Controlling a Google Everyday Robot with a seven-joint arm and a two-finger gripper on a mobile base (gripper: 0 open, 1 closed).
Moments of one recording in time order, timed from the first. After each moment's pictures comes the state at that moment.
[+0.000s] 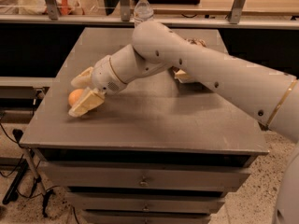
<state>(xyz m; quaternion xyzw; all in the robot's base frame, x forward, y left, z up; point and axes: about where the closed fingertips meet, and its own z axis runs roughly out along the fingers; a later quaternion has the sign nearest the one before) 0.549 0.182 0.842 -0.68 0.55 0.33 0.36</state>
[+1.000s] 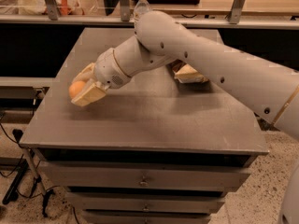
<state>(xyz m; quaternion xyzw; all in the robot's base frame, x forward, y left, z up) 0.549 0.170 0.861 -0.69 0.54 0.32 0.37</state>
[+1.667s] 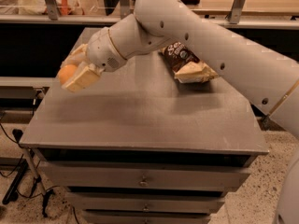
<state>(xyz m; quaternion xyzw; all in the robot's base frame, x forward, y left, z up) 0.549 0.181 0.917 -0.70 0.49 0.32 0.40</state>
